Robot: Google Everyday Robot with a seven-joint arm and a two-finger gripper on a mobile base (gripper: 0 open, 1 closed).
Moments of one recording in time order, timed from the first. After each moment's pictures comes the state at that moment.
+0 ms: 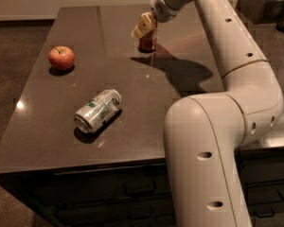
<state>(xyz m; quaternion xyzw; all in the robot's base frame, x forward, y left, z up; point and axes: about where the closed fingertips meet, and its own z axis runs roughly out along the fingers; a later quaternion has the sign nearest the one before) 0.817 -0.049 0.917 -0.39 0.86 0.13 0.32</state>
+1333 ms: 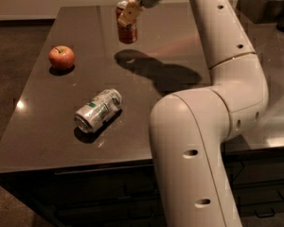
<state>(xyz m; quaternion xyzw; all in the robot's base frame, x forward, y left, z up) 0.786 0.008 0.971 -0.49 0.79 0.15 0.34</state>
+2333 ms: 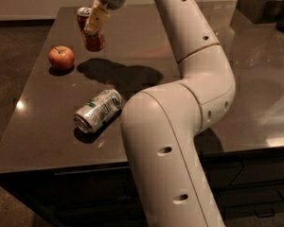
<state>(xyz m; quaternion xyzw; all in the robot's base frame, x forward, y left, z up) 0.738 0.113 0.973 -0.65 0.68 0.17 0.30</state>
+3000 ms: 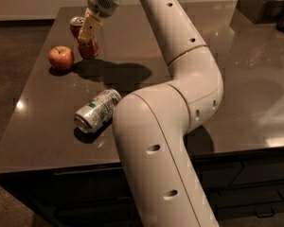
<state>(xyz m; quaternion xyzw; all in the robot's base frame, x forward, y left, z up) 0.736 0.139 0.949 -0.68 0.66 0.17 0.28</state>
